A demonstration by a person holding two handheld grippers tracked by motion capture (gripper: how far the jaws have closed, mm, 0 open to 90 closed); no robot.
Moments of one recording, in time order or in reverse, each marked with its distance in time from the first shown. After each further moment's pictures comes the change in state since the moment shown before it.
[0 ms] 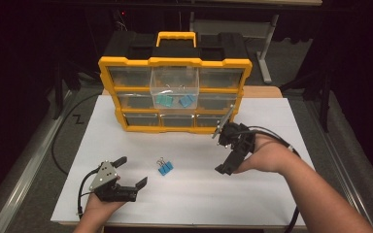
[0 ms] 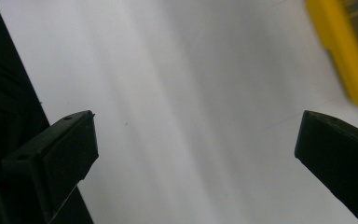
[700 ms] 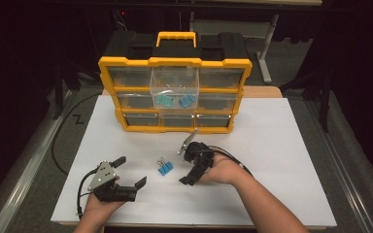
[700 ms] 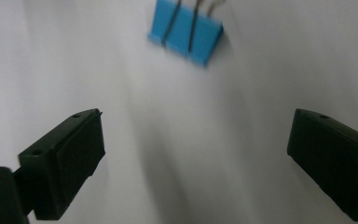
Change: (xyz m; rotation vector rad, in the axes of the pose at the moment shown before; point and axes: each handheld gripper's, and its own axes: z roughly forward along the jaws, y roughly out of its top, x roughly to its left) left arm 0.001 0.000 -0.002 -0.012 0.005 -0.013; right arm 0.015 0.045 0.127 -0.149 0.136 -0.044
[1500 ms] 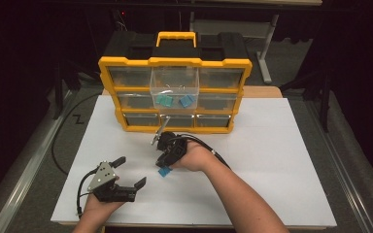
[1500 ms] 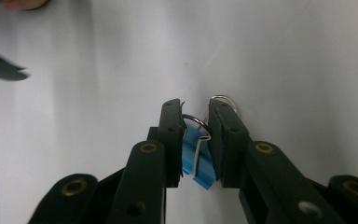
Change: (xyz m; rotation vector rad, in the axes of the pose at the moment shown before) left arm 0.000 0.000 -0.001 0.004 -0.005 0.011; right arm -0.001 0.074 0.019 -0.008 0.092 -0.078
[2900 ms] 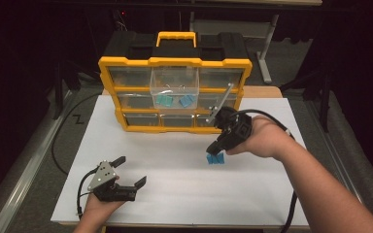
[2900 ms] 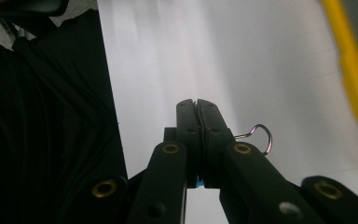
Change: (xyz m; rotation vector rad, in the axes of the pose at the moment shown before) left arm 0.000 0.001 0.001 -0.006 0.007 -0.008; right arm 0.023 -0.061 -0.189 0.053 0.023 0.029
